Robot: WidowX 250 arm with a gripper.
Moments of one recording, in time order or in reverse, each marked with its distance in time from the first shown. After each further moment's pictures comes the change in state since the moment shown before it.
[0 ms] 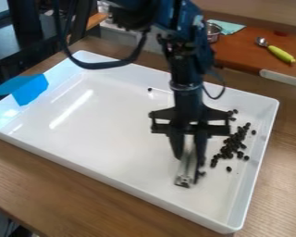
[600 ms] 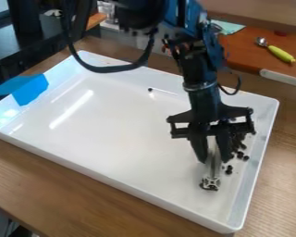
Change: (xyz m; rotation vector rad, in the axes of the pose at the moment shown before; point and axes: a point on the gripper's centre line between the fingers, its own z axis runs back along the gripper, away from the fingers) arm 0.008 -0.022 0.001 -0.135 -0.042 -0.004
